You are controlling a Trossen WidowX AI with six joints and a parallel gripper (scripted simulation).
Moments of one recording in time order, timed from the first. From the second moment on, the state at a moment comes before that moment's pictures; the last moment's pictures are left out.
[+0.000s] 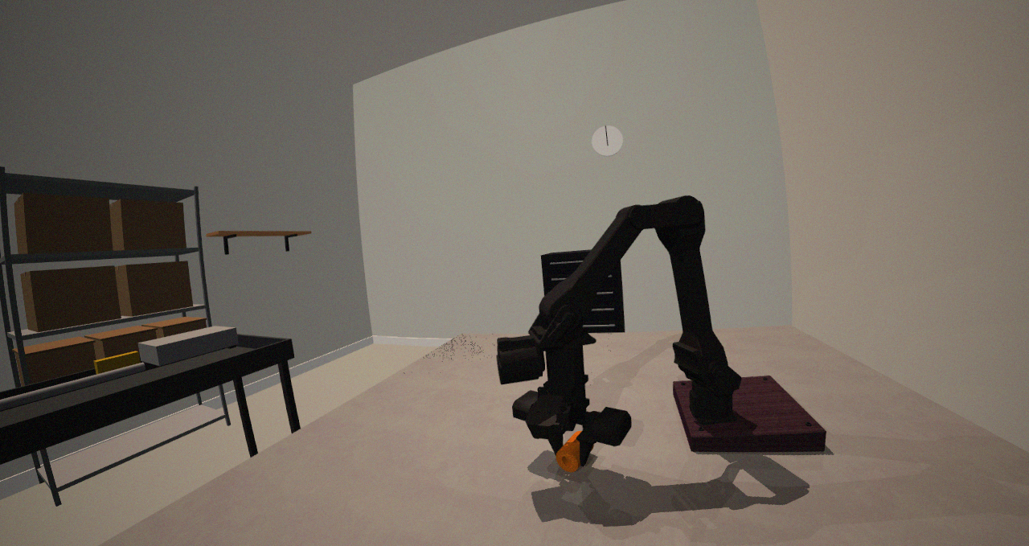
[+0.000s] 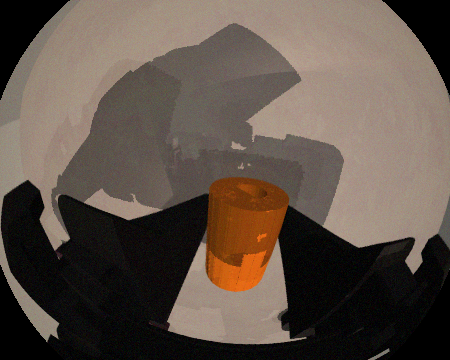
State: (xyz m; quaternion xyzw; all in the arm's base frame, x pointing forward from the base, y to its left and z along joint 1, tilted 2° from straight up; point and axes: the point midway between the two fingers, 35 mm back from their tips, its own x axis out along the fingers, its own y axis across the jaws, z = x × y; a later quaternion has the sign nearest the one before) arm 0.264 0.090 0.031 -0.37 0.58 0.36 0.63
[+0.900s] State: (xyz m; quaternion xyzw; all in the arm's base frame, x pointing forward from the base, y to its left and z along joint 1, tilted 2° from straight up) arm 0.256 0.073 0.042 -0.30 0.47 0.42 0.72
